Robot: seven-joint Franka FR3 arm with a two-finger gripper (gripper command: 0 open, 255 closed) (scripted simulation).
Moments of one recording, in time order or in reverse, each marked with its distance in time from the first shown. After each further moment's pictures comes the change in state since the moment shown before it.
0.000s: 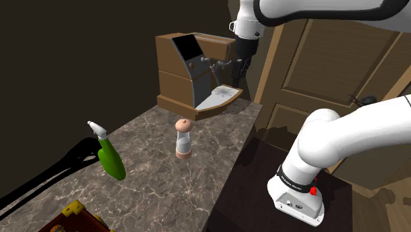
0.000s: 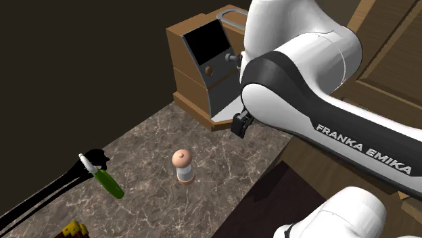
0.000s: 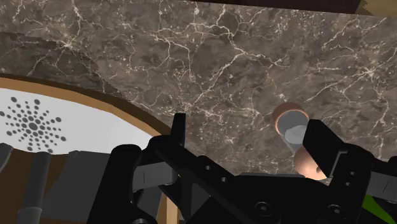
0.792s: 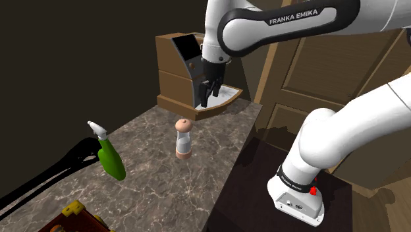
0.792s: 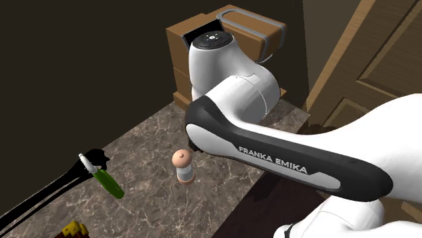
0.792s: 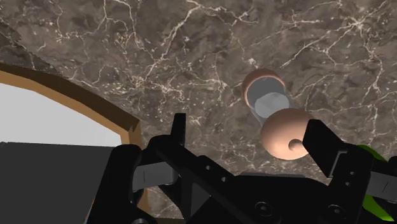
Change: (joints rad) arm 0.050 0.218 0.143 -0.033 0.109 0.272 0.191
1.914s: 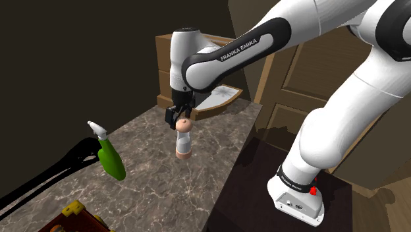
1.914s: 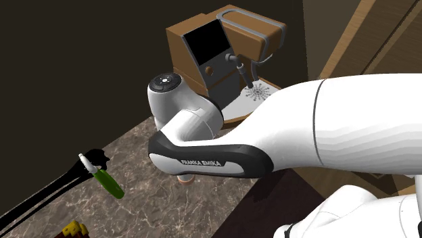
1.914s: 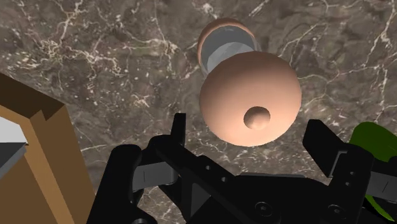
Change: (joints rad) arm 0.016 0.361 0.134 0.065 0.005 0.329 0.191
